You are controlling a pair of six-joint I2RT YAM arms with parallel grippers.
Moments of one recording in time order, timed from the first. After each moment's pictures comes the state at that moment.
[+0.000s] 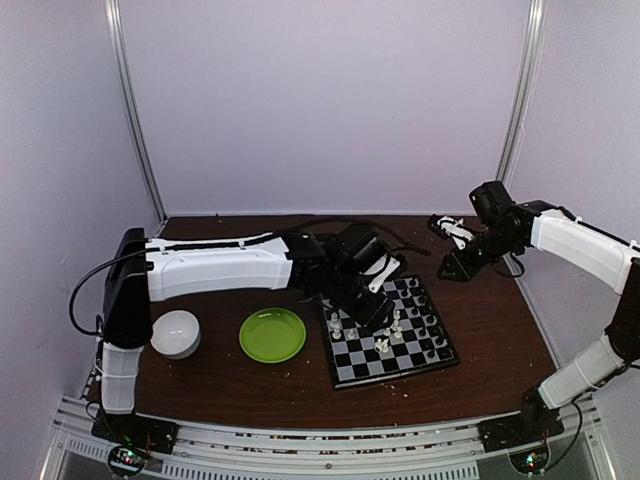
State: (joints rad) left arm -1.14 2.09 1.83 -0.64 0.07 -0.24; right arm 0.30 1.43 1.16 -0.77 -0.27 -0.33
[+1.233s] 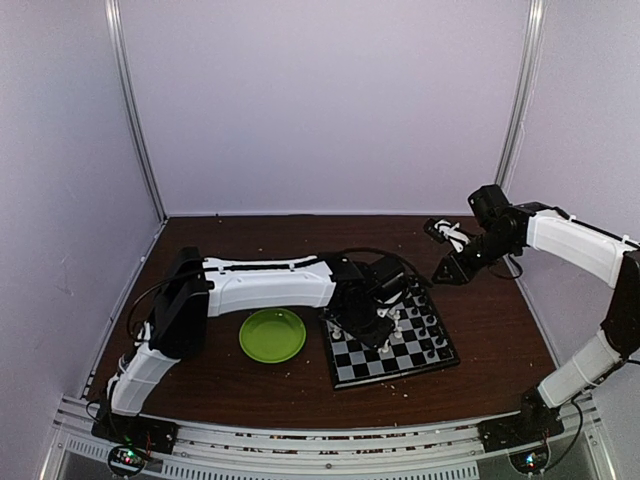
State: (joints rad) left arm -1.16 2.37 2.07 -0.86 -0.06 -0.36; right arm 0.28 1.46 1.16 -0.77 -0.39 -0.36
